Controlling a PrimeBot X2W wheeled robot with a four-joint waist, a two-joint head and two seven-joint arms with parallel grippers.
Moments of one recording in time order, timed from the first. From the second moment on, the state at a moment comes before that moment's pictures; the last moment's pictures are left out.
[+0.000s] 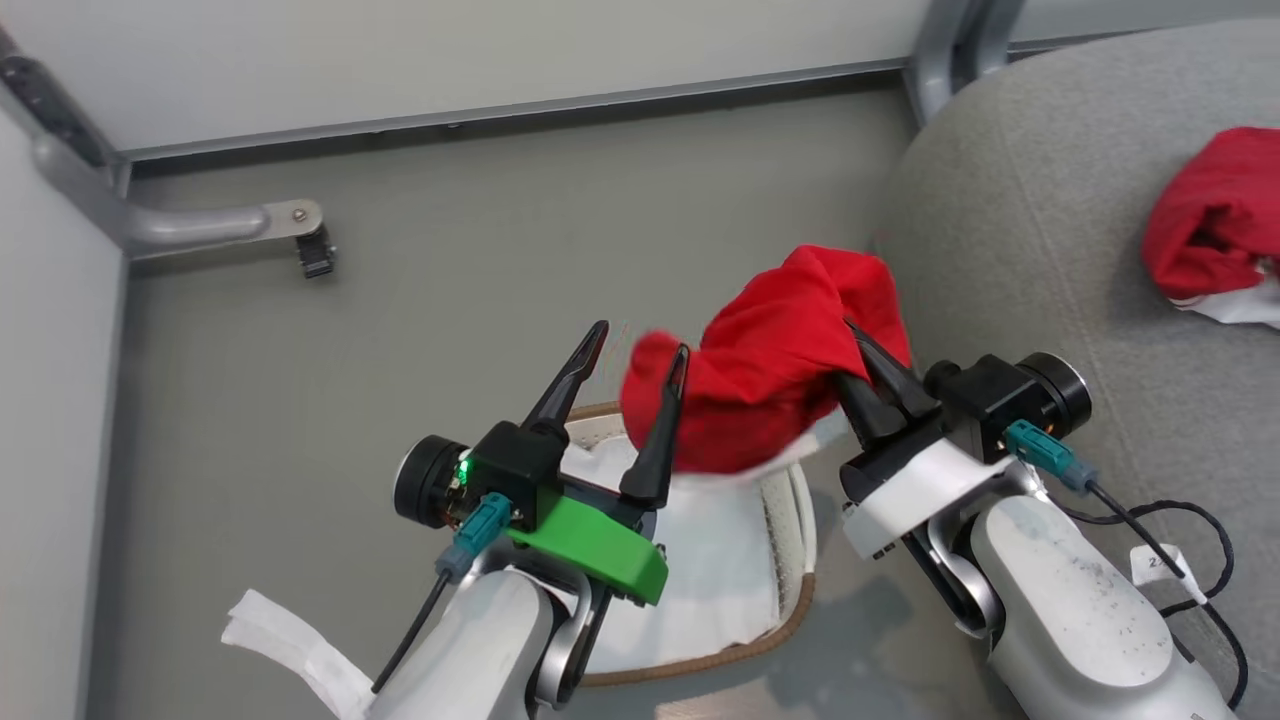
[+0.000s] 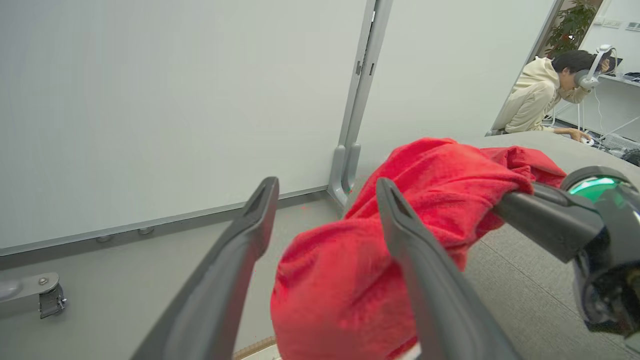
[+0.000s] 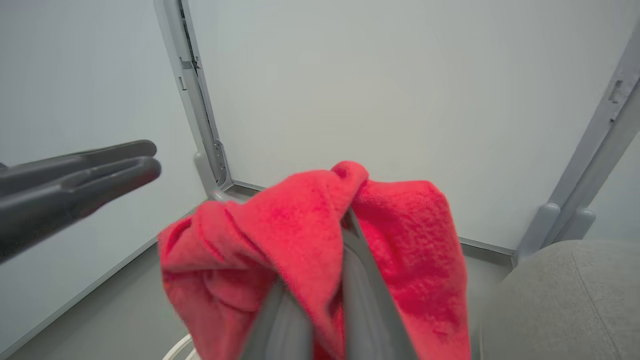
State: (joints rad) left arm -0.38 0.05 -0.63 0.26 -0.40 0.04 -0.26; right arm -0.43 -0.18 0.43 0.25 0.28 0.13 -0.26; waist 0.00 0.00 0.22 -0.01
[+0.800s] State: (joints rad) left arm -0.43 0.05 -0.61 0.38 -0.34 -0.01 -0.26; right arm -0.86 -0.40 0.08 0.40 0.34 0.13 -0.26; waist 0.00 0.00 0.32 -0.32
